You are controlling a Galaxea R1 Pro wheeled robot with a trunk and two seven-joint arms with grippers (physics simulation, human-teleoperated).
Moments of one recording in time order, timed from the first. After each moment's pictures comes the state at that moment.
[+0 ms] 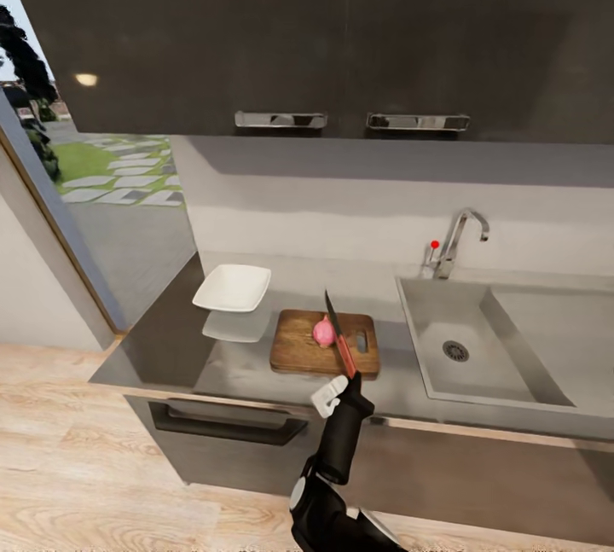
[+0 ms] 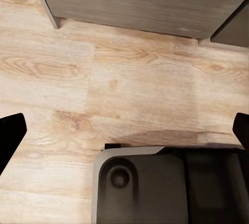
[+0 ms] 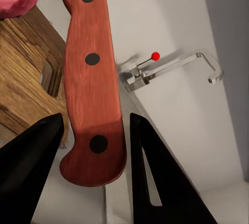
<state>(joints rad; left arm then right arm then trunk) 0.40 0.20 -0.26 -1.01 0.33 -0.30 0.06 -0.41 0.17 0.82 -0.99 0.34 0.71 -1.13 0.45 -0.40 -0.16</state>
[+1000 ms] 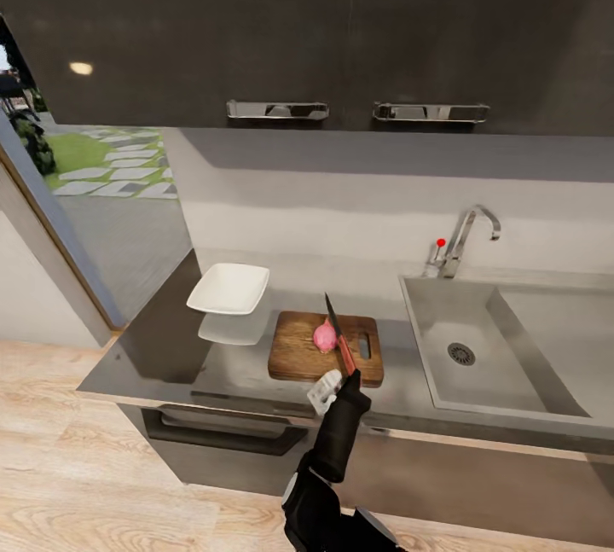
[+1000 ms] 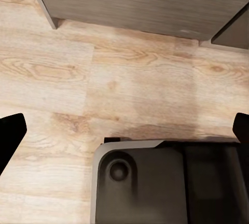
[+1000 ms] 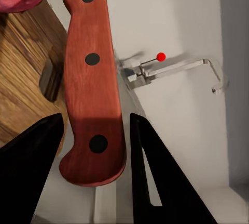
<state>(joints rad) 0.39 0.20 -0.26 -1.01 0.33 -0.30 0.06 -0.41 0.17 0.85 -1.07 0.35 0.91 -1.10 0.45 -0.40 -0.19</state>
